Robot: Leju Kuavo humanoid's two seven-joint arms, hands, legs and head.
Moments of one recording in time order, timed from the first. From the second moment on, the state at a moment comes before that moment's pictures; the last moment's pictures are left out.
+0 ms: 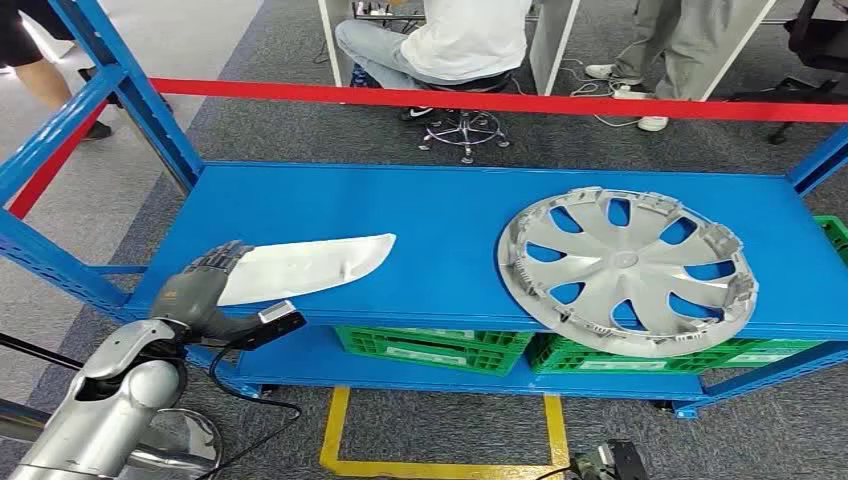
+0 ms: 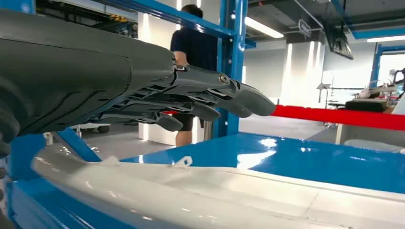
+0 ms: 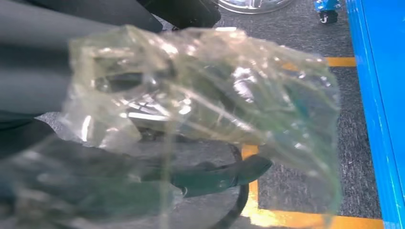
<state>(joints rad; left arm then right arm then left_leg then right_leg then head) -0.20 0.11 -0.21 -1.41 -1.01 0.04 0.11 -0.06 0.03 0.10 -0.31 -0.10 0.16 -0.35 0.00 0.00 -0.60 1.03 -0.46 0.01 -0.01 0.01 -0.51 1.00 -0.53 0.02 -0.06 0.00</state>
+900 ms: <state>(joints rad) -0.27 0.11 -0.25 -1.29 -0.95 0.04 0.03 -0.07 0.03 0.10 -0.31 -0.09 0.15 -0.34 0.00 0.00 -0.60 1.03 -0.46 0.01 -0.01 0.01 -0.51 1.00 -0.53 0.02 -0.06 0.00</state>
